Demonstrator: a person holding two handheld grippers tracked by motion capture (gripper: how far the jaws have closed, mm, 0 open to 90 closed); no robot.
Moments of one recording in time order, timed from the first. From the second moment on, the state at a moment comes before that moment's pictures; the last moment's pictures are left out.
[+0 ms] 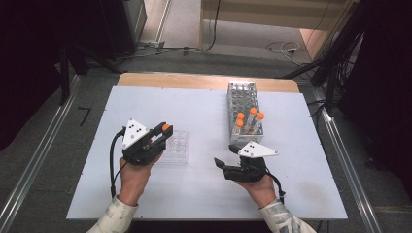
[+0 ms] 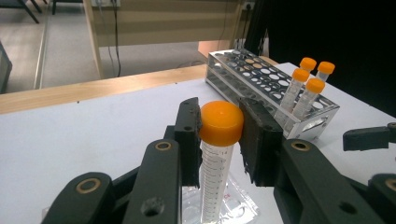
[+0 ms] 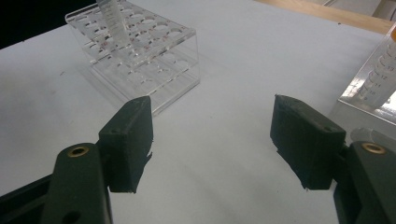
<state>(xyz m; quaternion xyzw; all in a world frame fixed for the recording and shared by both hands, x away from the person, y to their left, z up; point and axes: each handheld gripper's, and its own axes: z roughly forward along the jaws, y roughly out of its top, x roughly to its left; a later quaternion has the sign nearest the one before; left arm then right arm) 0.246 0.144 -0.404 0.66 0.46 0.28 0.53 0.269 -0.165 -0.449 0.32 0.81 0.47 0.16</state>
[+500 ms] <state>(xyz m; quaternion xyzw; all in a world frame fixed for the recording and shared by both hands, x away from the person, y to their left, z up) 0.248 0.130 -0.435 0.69 0.46 0.28 0.49 0.268 -0.165 -0.450 0.32 0.81 0.46 0.16</state>
